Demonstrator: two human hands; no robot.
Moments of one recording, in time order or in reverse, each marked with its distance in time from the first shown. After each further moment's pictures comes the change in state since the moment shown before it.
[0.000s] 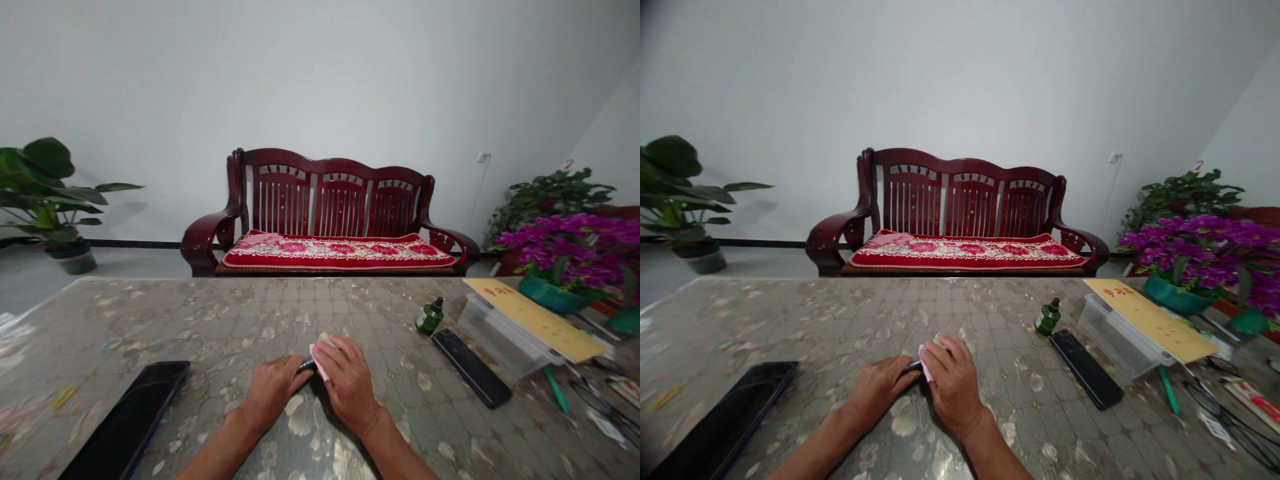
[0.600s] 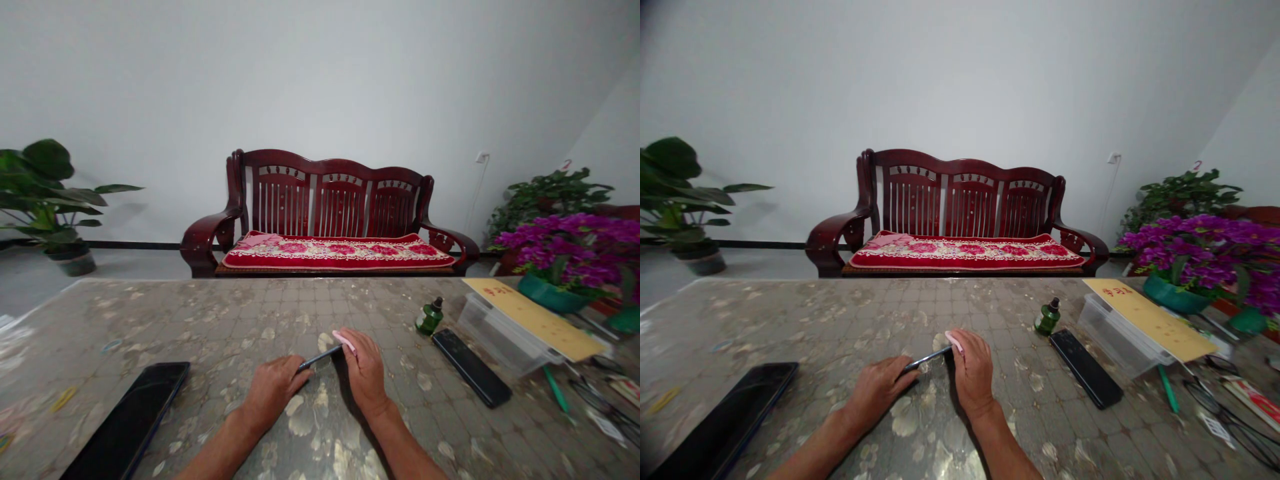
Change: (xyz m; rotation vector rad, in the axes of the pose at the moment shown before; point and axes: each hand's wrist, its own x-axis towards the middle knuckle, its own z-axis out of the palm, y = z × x) left_hand 0.000 -0.002 0.001 -0.044 0.007 -0.045; right_hand -0.006 0.028 0.006 0.148 0.229 0.391
